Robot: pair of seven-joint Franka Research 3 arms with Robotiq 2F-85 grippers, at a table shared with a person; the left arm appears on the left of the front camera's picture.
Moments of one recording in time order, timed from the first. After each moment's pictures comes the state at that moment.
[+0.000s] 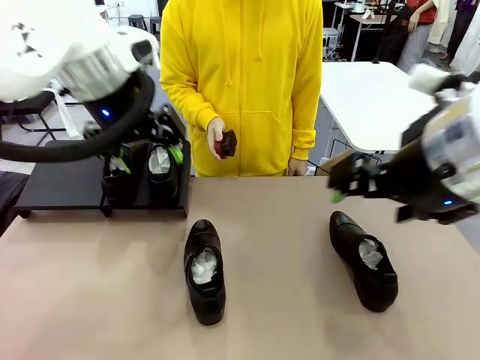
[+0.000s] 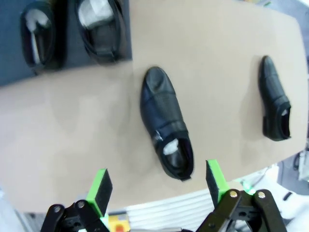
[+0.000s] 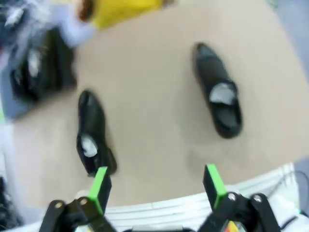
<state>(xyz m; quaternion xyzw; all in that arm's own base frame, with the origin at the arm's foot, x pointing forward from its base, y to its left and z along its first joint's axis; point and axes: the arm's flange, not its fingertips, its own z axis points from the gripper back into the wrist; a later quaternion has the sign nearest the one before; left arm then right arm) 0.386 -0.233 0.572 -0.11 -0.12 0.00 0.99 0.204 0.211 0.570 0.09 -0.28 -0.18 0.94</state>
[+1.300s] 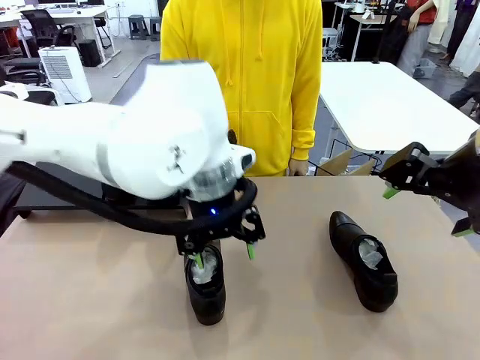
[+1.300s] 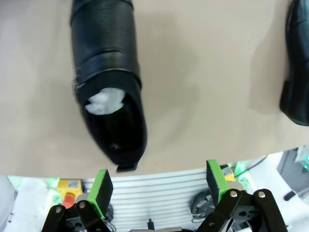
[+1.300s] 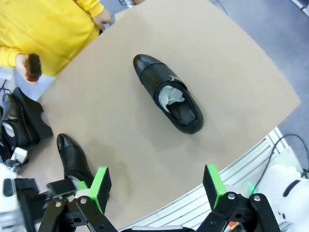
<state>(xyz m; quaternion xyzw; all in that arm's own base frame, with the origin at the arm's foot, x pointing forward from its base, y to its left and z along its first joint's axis) 0.348 -0.365 0.432 -0.08 0.03 0.04 1.00 0.195 0.178 0.574 0.06 -0.27 -0.32 0.90</state>
